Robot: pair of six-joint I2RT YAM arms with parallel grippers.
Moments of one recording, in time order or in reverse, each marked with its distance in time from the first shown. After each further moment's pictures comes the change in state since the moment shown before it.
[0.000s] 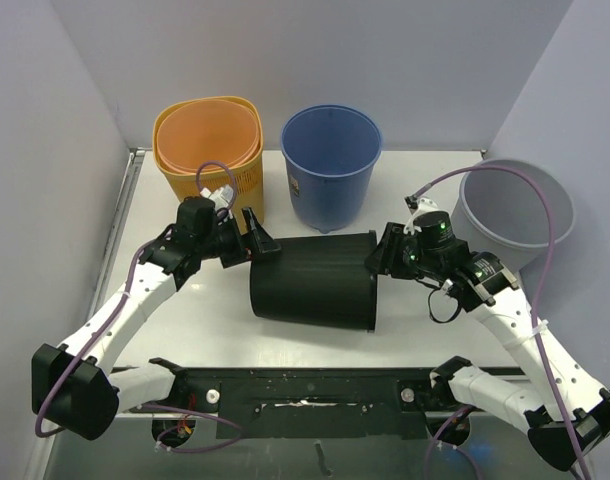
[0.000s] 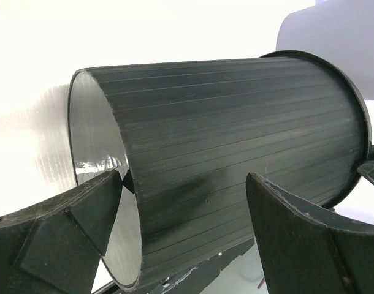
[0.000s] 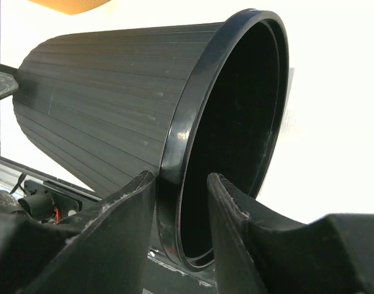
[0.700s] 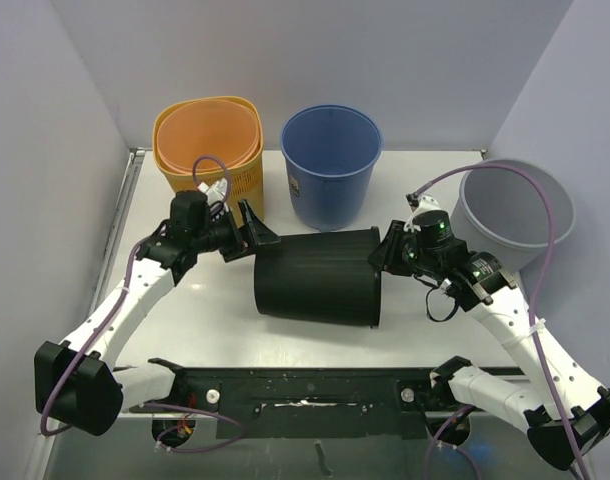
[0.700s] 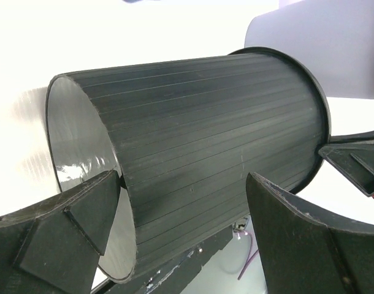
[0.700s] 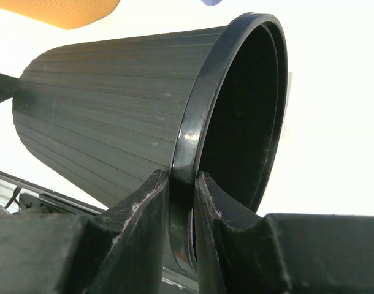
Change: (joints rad) left arm 0.051 0.018 0.005 0.066 0.137 -0.043; right arm 0.004 0.007 -0.010 0.034 0.032 0.001
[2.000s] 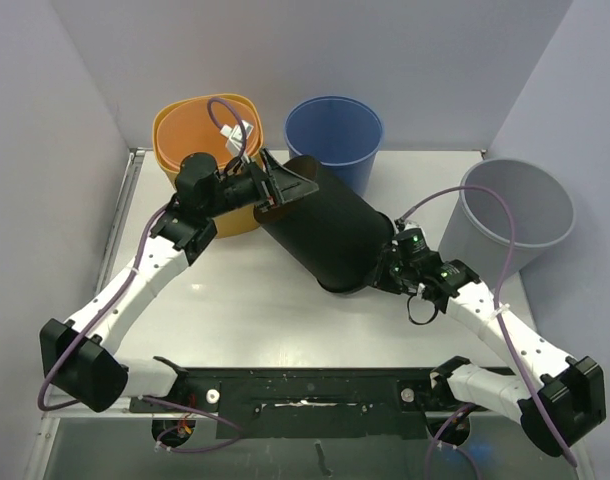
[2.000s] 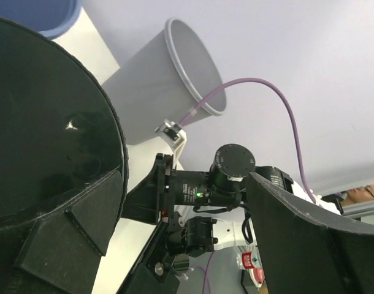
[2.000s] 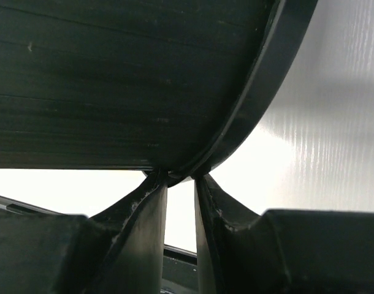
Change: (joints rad) left arm -0.139 0.123 0.283 0.411 0.086 -0.190; right arm -0.016 0.079 -0.260 0.170 -0.011 0.093
